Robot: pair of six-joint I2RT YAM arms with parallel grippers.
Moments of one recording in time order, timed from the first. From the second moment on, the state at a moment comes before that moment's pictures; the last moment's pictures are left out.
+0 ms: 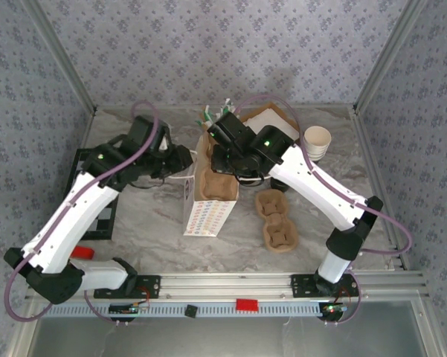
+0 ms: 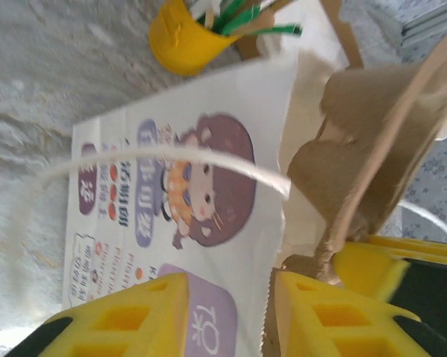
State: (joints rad) left arm -0.63 1.26 1.61 -1.14 0.02 -0.85; right arm 0.92 1.70 1.97 -1.23 0.13 0.89
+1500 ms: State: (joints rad) left arm -0.57 1.66 1.97 -1.37 0.12 -0.42; right arm 0.88 1.68 1.93 -1.23 0.06 0.95
